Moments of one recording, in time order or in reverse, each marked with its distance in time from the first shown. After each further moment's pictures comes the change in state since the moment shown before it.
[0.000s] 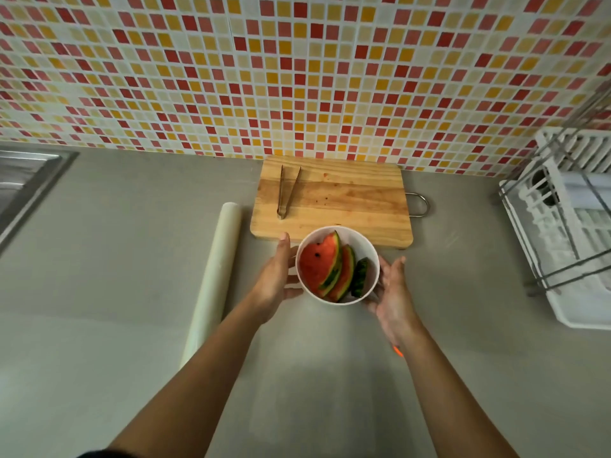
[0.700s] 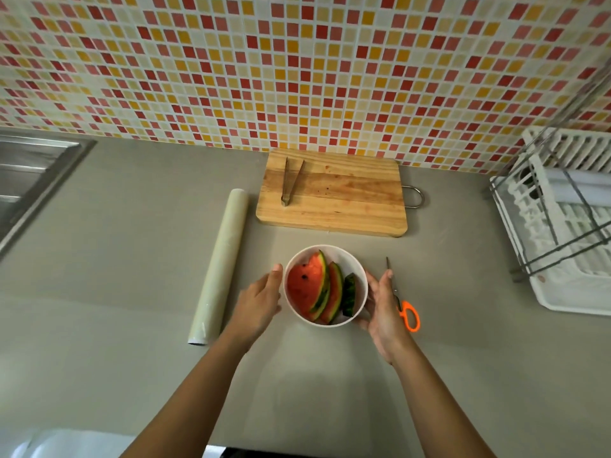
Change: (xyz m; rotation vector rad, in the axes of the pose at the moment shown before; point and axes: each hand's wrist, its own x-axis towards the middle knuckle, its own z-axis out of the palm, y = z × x) left_hand -0.071 -0.048 -0.015 0.254 0.217 0.110; right_hand -0.050 0.032 -0.008 -0.011 -0.047 0.087
